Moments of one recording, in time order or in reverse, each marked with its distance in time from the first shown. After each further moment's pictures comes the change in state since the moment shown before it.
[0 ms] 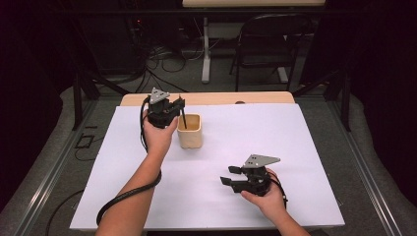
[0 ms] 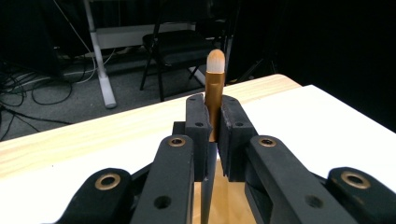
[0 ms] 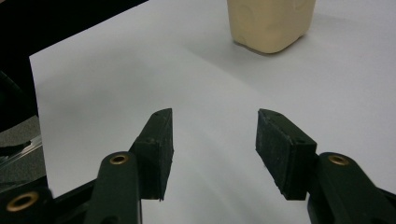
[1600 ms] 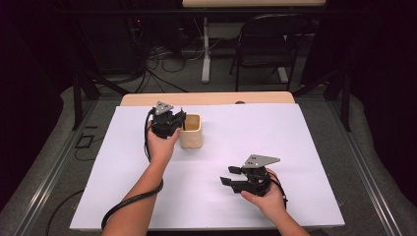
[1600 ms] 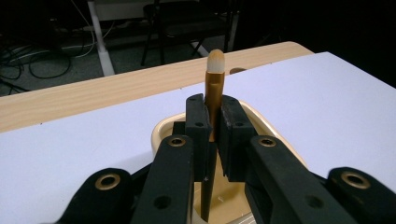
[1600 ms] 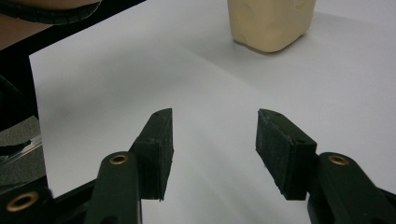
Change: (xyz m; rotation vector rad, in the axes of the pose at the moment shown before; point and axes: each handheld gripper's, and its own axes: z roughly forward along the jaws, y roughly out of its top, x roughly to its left) left arm 0.004 -0.040 0.017 0.088 0.014 -0.007; right arm 0.000 0.000 0.001 0.000 0.000 0.002
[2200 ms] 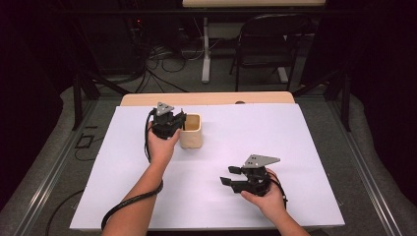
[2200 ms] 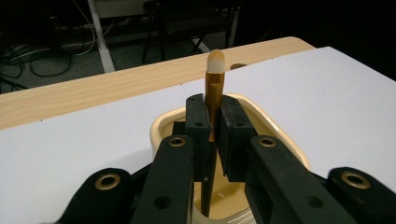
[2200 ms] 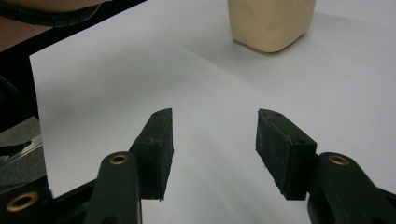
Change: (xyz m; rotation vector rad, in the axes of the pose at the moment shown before) left arm -0.001 -0.001 0.000 0.011 0.005 0.008; right arm 0.000 0.000 0.000 0.000 0.001 0.002
